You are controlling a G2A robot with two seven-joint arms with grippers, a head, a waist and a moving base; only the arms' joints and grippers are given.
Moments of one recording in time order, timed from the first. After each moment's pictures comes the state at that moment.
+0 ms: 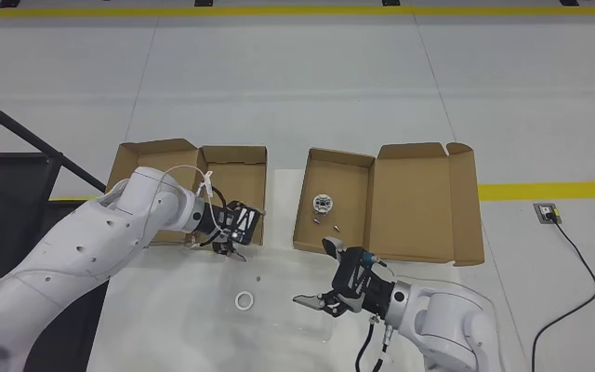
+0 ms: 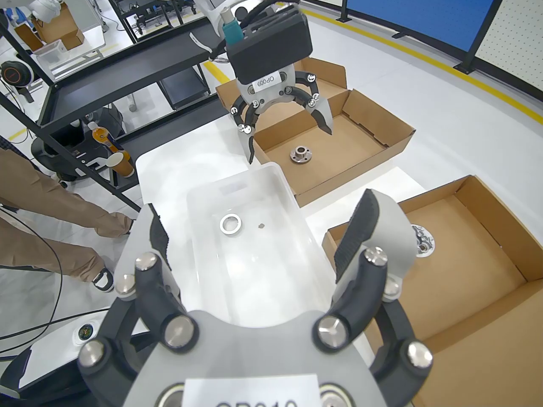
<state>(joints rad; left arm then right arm) 0.06 -0.84 -0.21 -1.20 1.69 -1.01 0.52 -1.25 -1.44 1.37 -2.01 -1.08 -0.78 0.68</state>
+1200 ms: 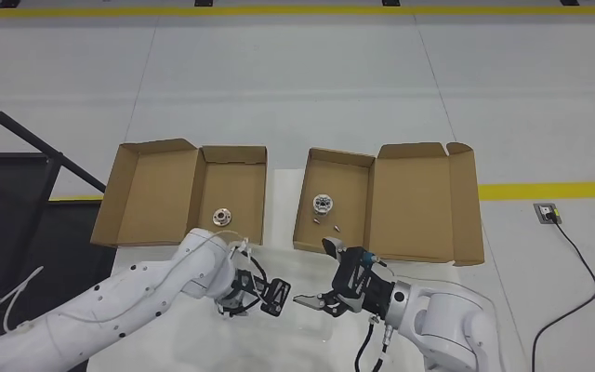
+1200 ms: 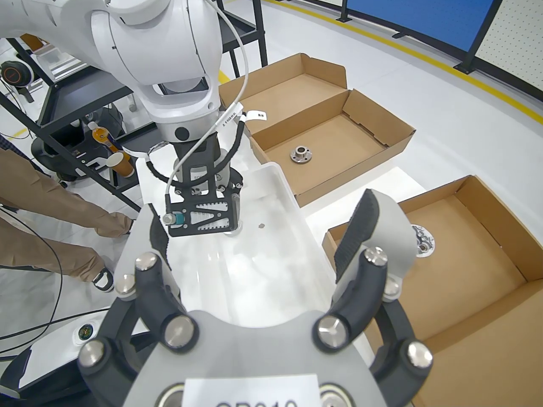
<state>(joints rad) 0.21 -0.80 -0.17 -1.61 0.93 -1.01 -0.81 -1.25 -1.44 1.37 -2.01 -1.08 -0.78 0.68</state>
